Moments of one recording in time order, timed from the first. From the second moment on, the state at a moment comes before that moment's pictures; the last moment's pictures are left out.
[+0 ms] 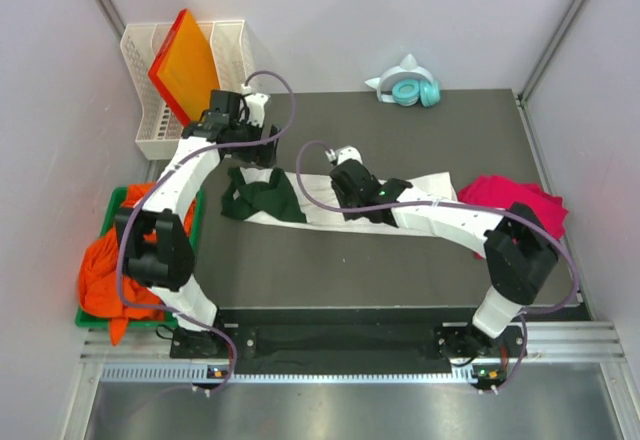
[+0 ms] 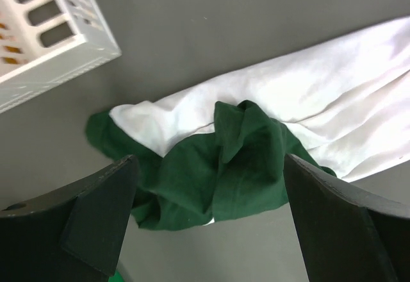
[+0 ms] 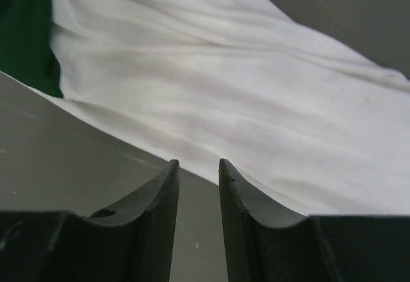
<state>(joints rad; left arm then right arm) -0.17 1.73 1.50 -0.66 0.21 0.15 0.85 1.64 1.16 -0.41 0.33 0.33</state>
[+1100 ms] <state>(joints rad) 0.06 1.44 1.28 -0.64 0.12 0.08 1.22 2.07 1.61 -0.18 0.55 -0.19</state>
